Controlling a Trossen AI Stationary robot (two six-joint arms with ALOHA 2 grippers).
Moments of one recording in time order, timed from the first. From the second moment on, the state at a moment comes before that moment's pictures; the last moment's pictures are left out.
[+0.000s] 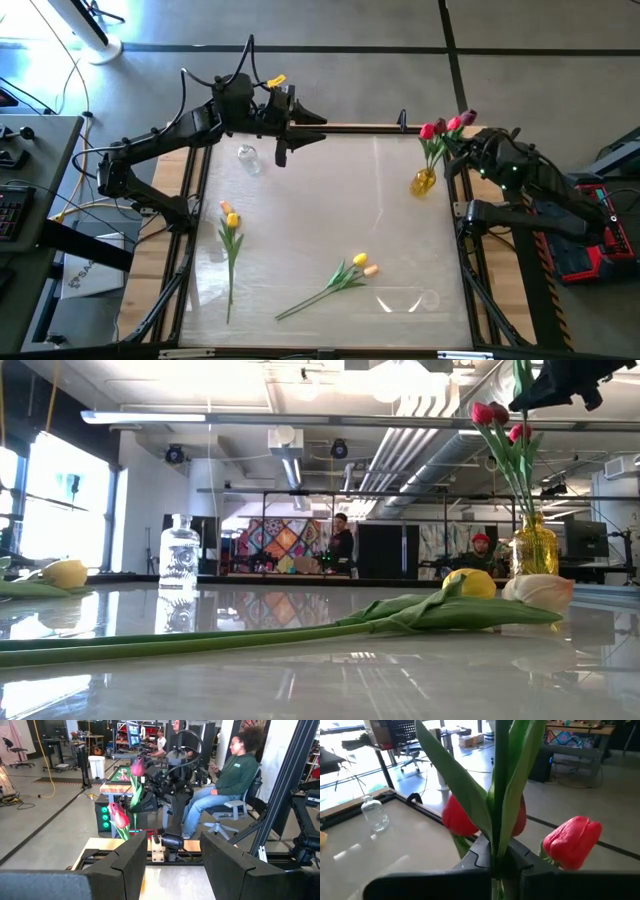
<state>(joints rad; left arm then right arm) 0.34 1.42 1.53 -0.20 0.37 0.00 -0.31 0.42 0.81 -0.67 0.55 0.19</state>
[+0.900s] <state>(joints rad) 0.34 1.42 1.53 -0.20 0.37 0.00 -0.31 0.36 0.61 -0.73 0.60 0.40</state>
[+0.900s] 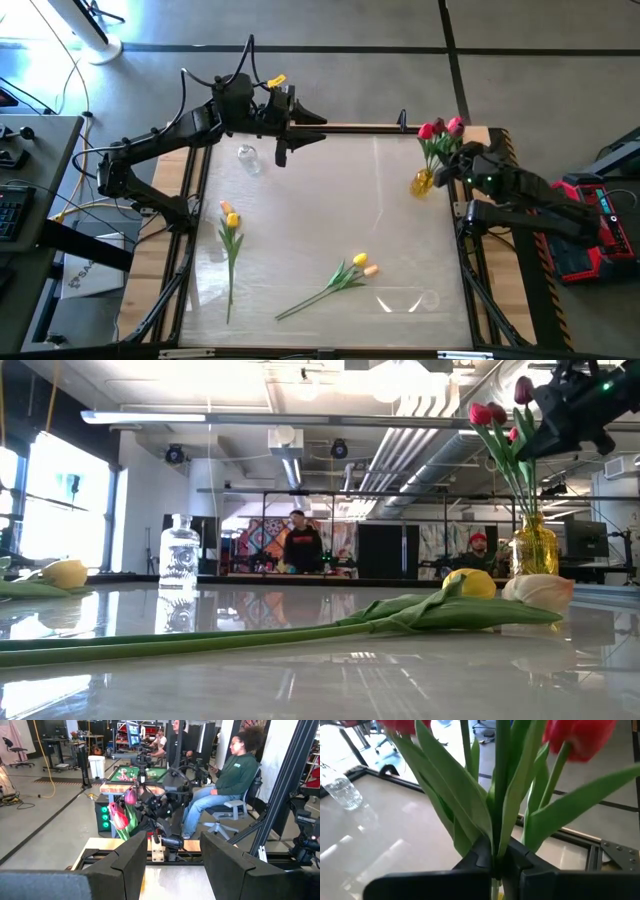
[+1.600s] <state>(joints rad) 0.34 1.42 1.53 -0.20 0.37 0.00 -0.31 0.37 0.57 -0.81 0.65 0.55</state>
